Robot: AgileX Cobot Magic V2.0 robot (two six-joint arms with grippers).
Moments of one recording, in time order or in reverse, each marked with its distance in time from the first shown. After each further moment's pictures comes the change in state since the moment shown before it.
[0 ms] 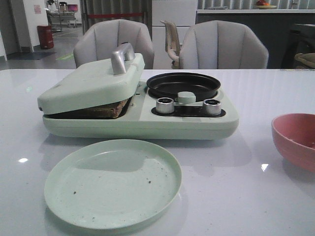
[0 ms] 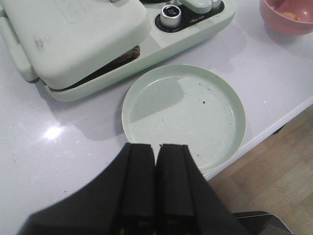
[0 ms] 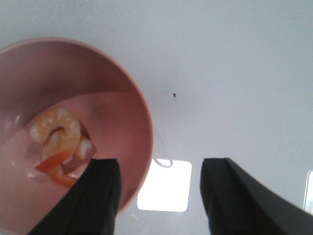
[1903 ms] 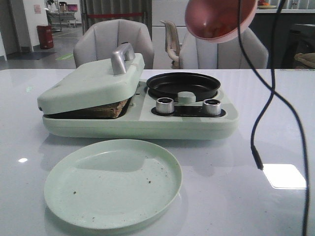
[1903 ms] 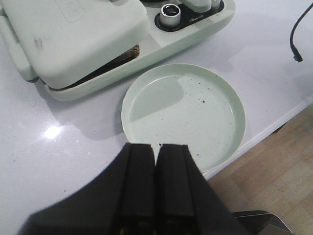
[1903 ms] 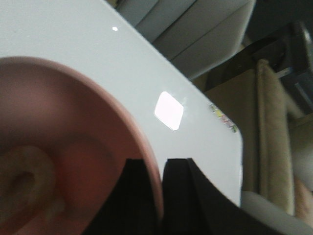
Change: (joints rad) left arm 0.000 -0.001 0.000 0.000 0.002 0.000; right arm 0.545 0.357 -0.753 -0.888 0.043 0.360
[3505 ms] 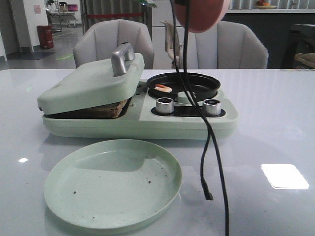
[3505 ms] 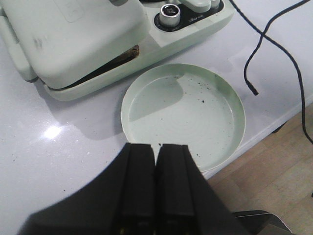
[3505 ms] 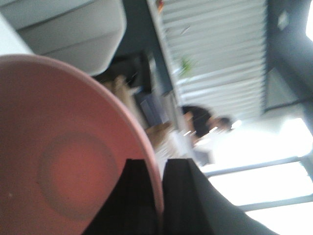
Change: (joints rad) left arm 0.000 0.000 0.000 0.000 0.000 0.000; right arm 0.215 0.281 -0.265 -0.536 0.408 0.045
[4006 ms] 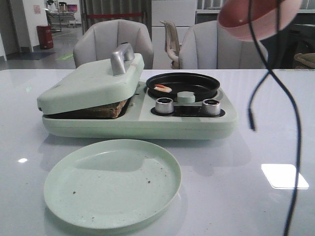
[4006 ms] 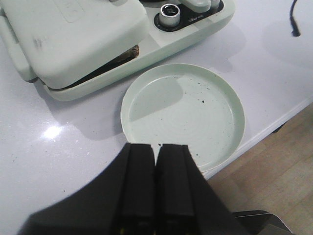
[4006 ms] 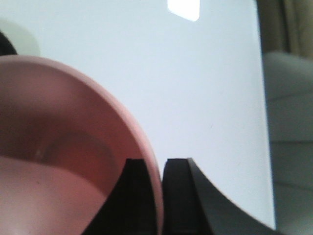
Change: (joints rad) left arm 0.000 0.000 0.000 0.000 0.000 0.000; right arm -0.310 -0.386 0.203 0.936 0.065 -0.078
